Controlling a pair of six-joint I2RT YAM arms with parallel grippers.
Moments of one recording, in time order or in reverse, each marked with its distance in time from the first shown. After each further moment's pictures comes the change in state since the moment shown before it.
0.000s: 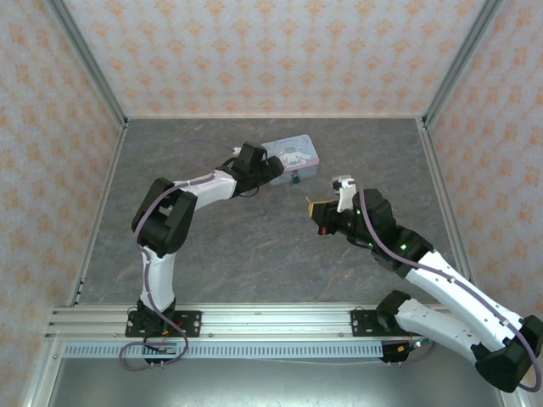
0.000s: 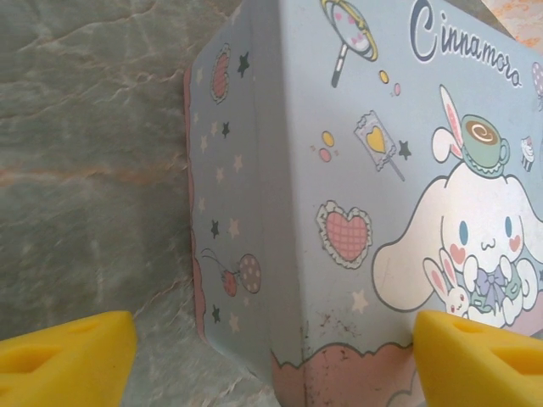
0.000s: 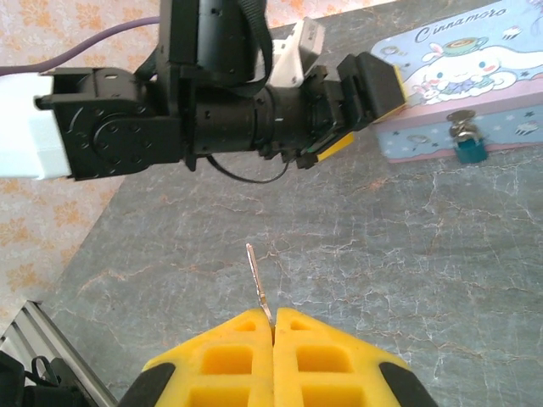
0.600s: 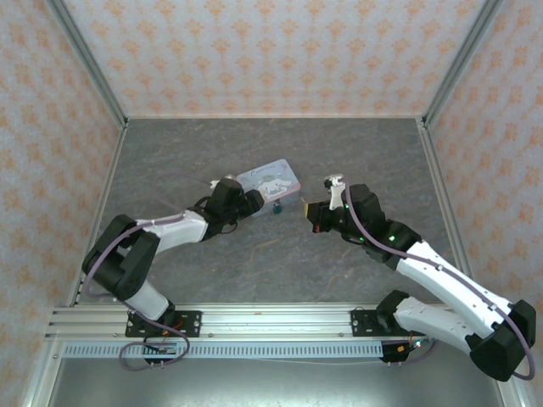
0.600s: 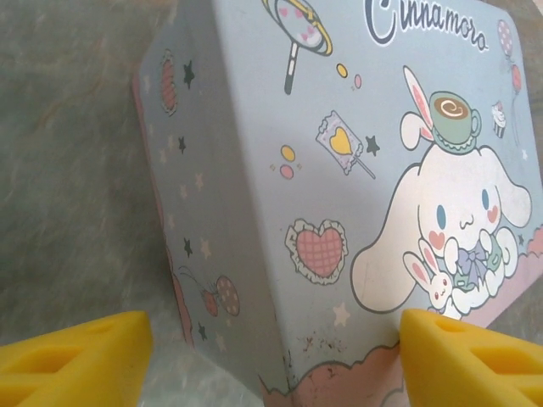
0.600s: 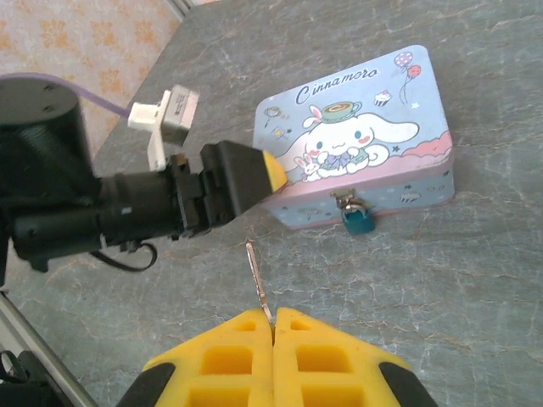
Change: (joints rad) left arm -0.047 -0.445 -0.603 0.171 -0.016 -0.040; right arm 0.000 0.112 0.017 0.007 -0.006 -0.018
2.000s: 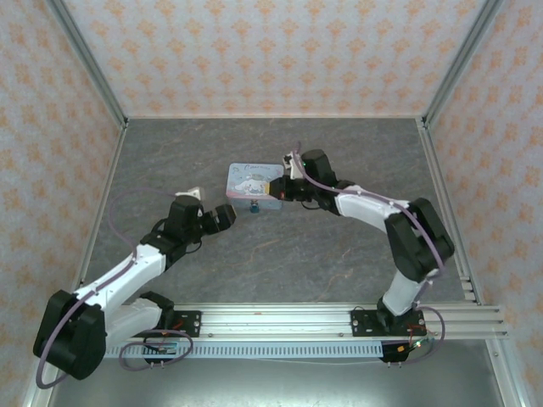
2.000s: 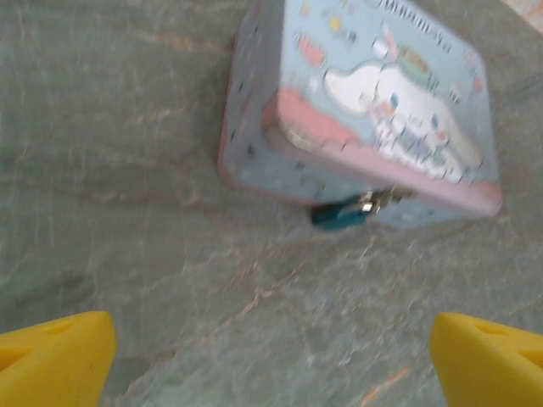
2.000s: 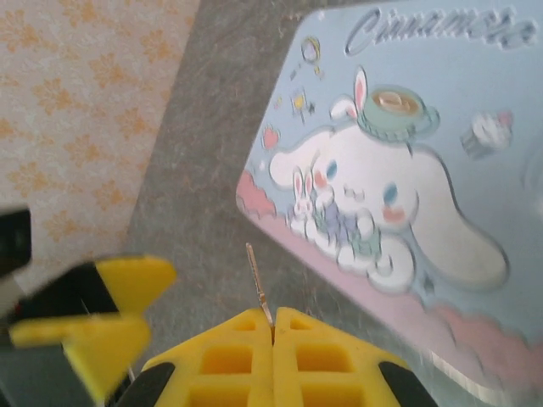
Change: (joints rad) left arm 0.156 -0.548 -0.256 -0.230 0.069 0.259; right arm -0.143 0.816 0.308 0.433 -0.490 0.127
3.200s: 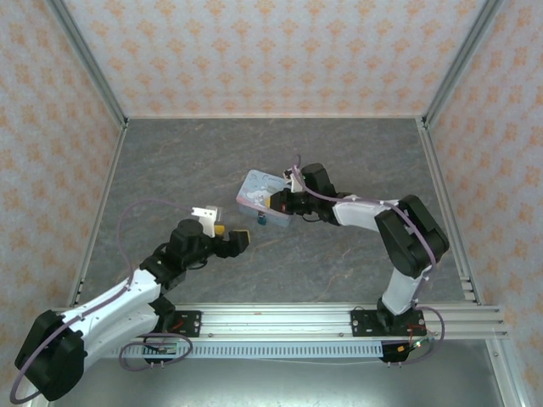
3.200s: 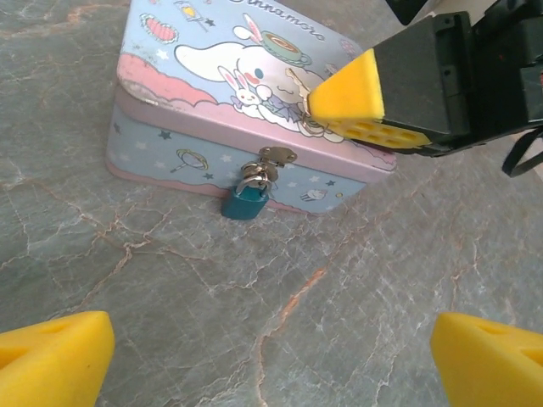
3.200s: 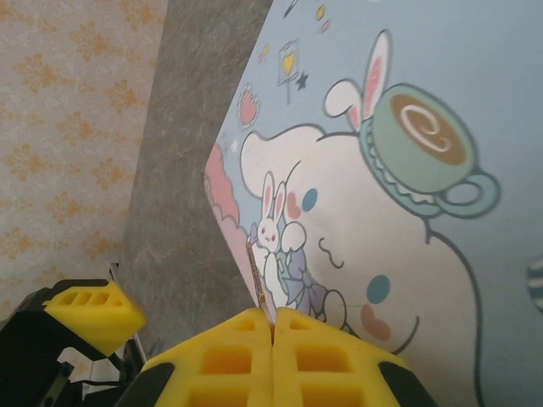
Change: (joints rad) left arm -0.196 -0.164 -0.171 0.198 0.057 0.188; right arm 0.019 -0.005 -0.189 0.145 -0.042 0.097
